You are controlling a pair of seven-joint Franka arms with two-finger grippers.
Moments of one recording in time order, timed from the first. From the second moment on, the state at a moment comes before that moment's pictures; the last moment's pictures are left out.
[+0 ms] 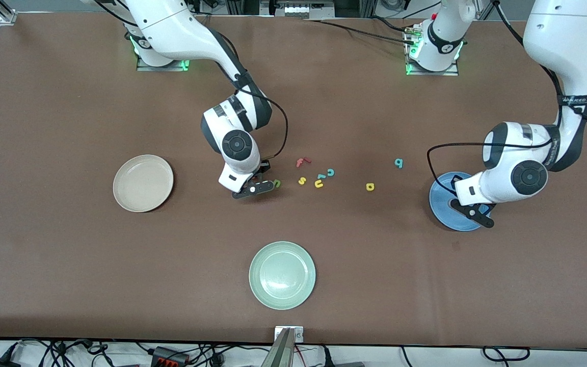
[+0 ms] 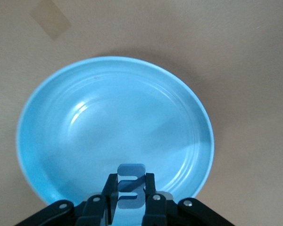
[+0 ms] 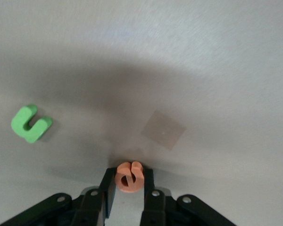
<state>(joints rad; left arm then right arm) 0.07 0.49 -0.11 -1.93 0.16 2.21 0.39 0.72 0.70 -0.11 -1.69 0.12 2.24 0.28</state>
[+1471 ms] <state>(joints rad) -0.07 0.58 -0.39 -1.95 0.19 2.39 -0.50 0.45 0.54 -0.34 -1.92 0.12 2.11 -0.04</state>
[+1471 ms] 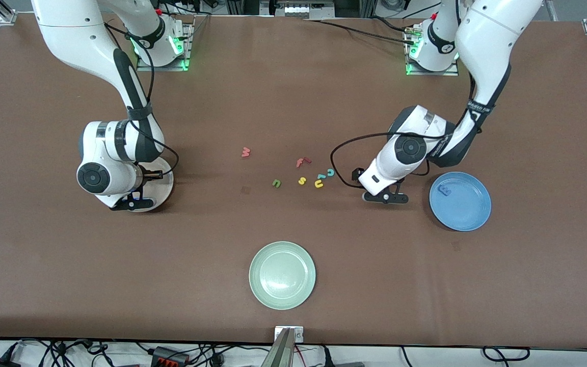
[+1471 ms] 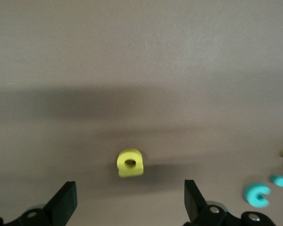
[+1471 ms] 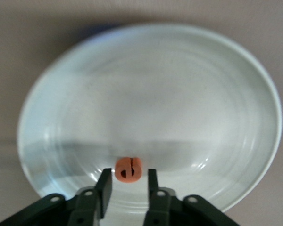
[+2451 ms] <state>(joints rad) -0.06 0.60 -0.39 -1.93 0.27 2.38 -0.50 0.84 0.66 -0.32 -1.64 0.32 2.17 0.64</state>
